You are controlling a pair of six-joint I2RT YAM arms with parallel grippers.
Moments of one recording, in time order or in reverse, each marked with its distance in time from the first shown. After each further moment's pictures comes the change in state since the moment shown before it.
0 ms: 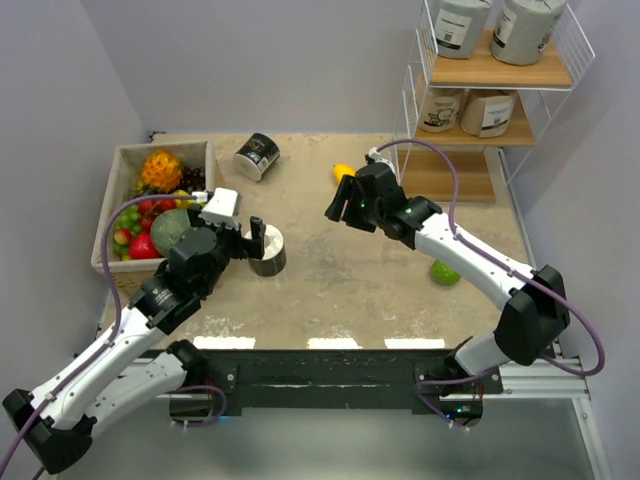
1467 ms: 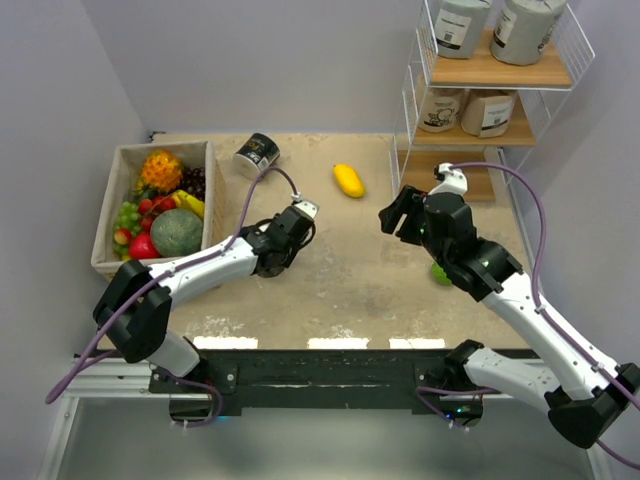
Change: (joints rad) left arm -0.087 0.783 0.246 -0.225 -0.024 -0.001; right arm -0.037 -0.523 -0.214 -0.081 0.232 -0.134
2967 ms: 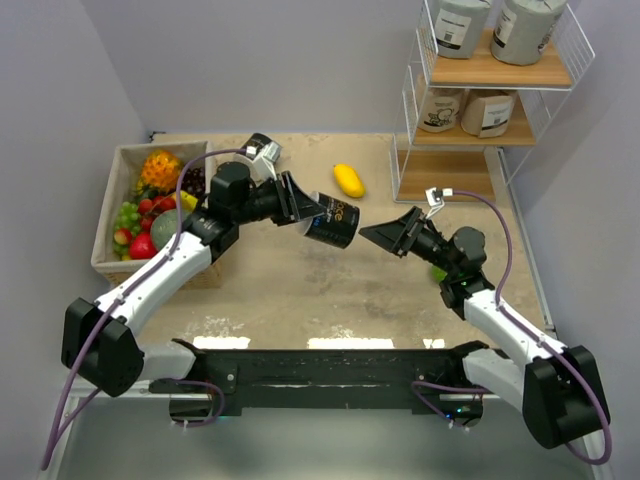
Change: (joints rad) left arm 0.281 -0.219 0.035 0.420 0.991 -0.673; right arm -0.327 0.038 -0.627 1.208 -1.007 0.443
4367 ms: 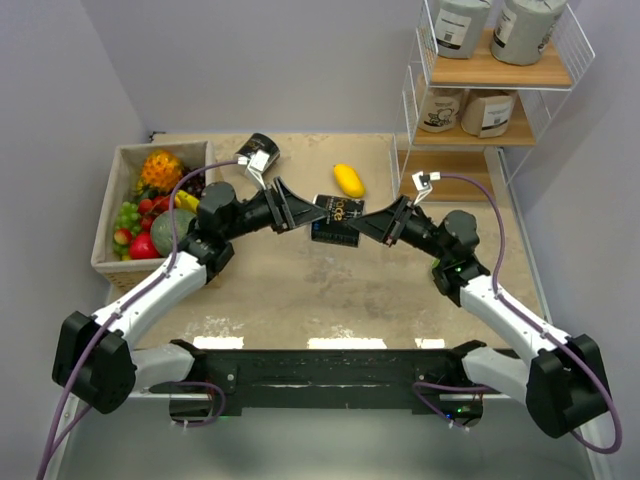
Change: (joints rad) left arm 0.006 -0.098 -0.218 0.400 0.092 -0.232; right arm 0.092 0.070 0.146 -0.012 0.018 -0.008
